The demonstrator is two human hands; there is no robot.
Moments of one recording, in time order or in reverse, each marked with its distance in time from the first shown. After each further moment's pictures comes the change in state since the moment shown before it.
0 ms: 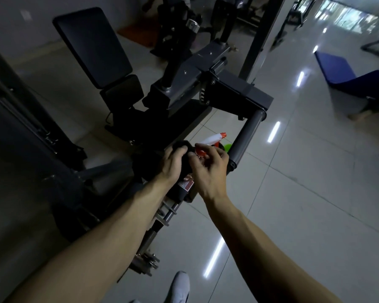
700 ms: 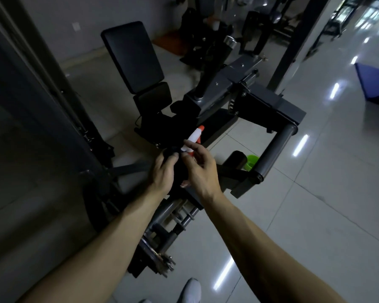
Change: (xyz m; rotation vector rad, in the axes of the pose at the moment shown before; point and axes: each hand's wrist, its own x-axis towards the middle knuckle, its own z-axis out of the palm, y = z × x) left_hand -0.019 -0.001 -0.078 0.025 0.243 0.040; right_hand -0.008 -0.038 0.067 0.247 -0.323 0.009
